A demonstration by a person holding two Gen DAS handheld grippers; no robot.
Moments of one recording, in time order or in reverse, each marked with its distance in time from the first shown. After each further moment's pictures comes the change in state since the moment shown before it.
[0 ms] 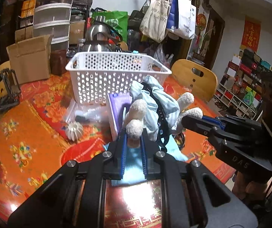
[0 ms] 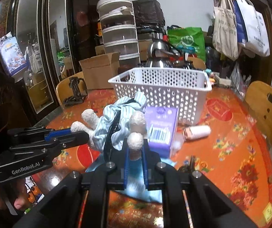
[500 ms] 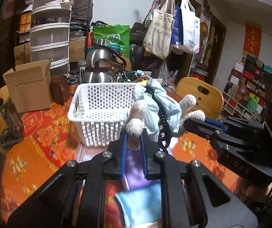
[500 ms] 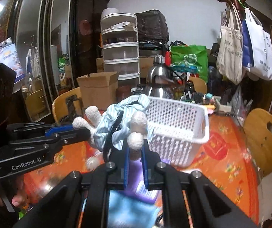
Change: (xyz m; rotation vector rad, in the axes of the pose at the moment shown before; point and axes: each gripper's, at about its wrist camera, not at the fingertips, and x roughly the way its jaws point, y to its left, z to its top) left arm 0.016 0.013 0.120 0.011 -0.074 0.025; right arm 0.015 -0.014 0.096 -0.058 -0.073 -0.018
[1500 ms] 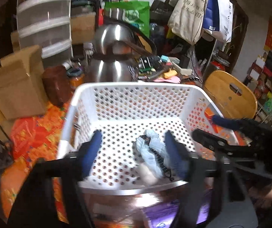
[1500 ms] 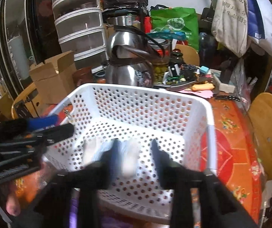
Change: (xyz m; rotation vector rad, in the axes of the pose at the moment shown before) left arm 0.206 0.064 0.073 -0.020 0.166 0.137; right arm 0.189 -0.098 0.049 0.103 0.255 -0.089
